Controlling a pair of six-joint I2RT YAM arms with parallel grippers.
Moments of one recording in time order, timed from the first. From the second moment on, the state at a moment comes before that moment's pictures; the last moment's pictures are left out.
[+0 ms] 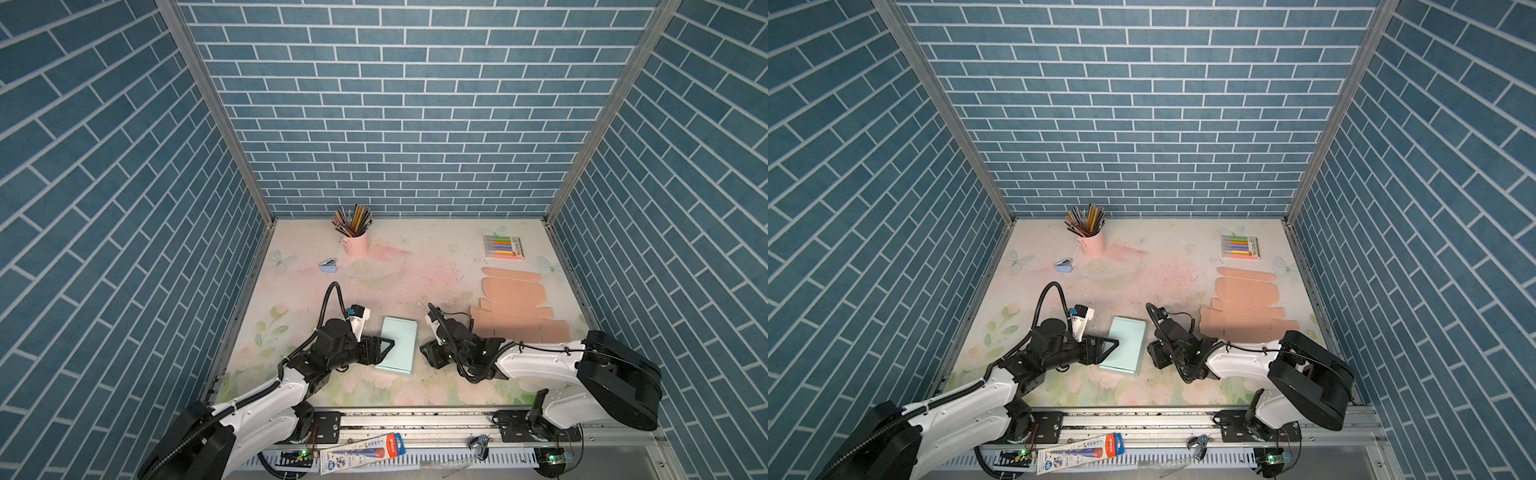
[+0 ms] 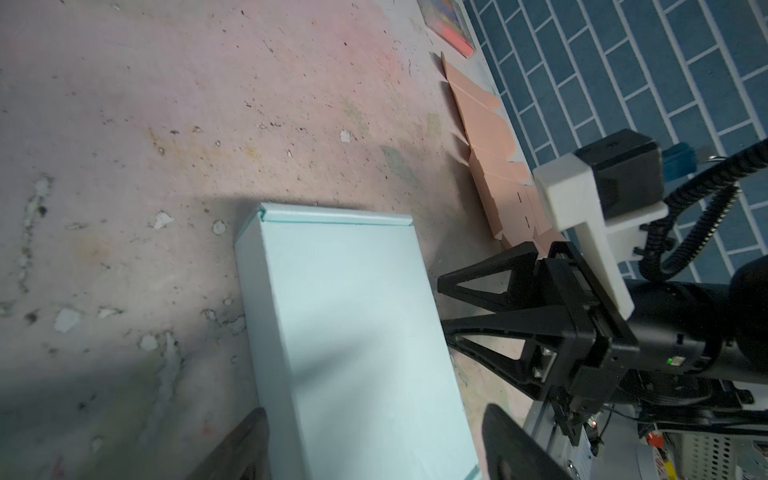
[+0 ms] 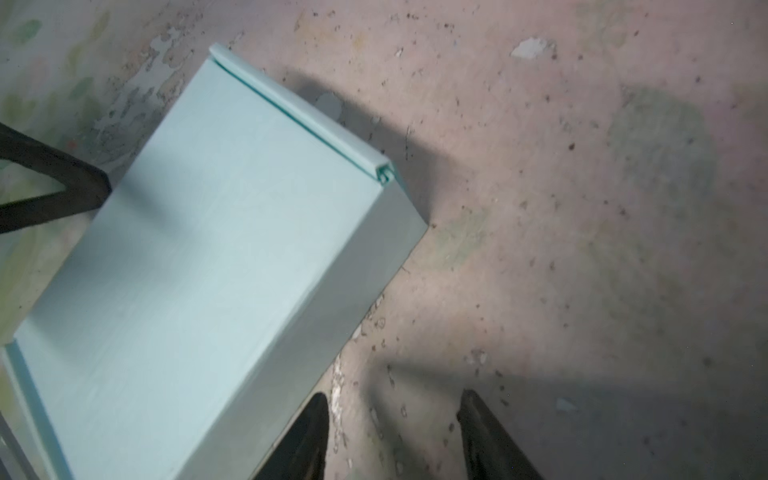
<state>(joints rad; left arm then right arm) -0.61 0.92 0.16 0.21 0.40 -0.64 1.06 1.42 0.50 0.06 0.07 0.53</state>
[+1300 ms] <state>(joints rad) -0.87 0.91 0.10 0.18 0.18 -0.78 1.26 1.48 0.54 0.04 0.19 0.67</state>
